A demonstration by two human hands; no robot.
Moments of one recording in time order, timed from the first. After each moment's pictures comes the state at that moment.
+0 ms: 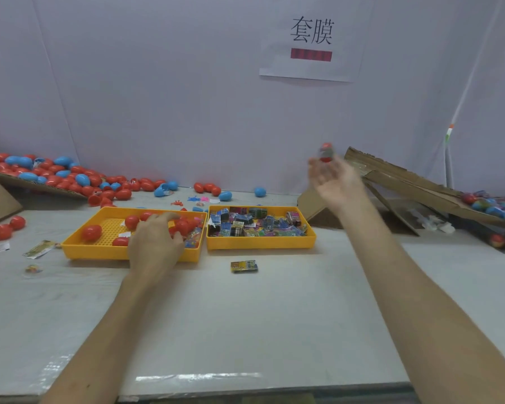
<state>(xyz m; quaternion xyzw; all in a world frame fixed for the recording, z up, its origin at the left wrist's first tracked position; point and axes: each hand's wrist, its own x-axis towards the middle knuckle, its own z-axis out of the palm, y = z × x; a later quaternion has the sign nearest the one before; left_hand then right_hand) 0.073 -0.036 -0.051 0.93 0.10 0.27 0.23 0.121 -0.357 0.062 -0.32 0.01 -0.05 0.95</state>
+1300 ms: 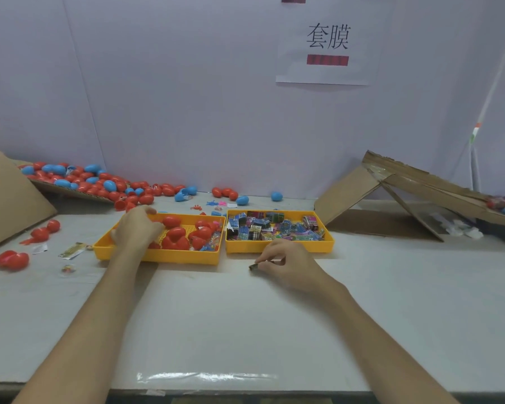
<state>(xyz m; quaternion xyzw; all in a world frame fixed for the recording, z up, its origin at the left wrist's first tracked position) 0.111 0.039 -0.026 0.92 0.24 0.16 0.28 0.072 -0.286 -0.064 -0.88 -0.24 -0.05 0.40</state>
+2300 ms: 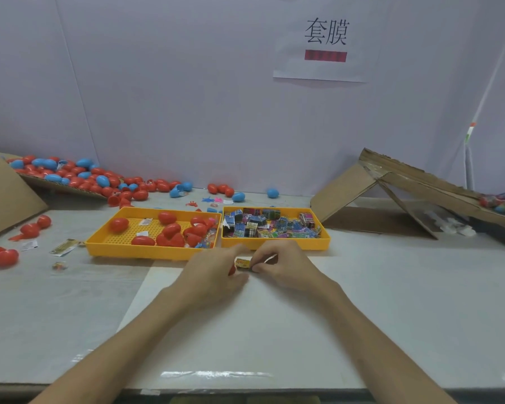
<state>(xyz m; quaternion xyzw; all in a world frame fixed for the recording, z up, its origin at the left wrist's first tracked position) 0.043 -0.074 -0.067 0.95 -0.23 0.13 0.15 0.069 -0.278 -0.065 -0.87 -0.26 -0.06 0.40</state>
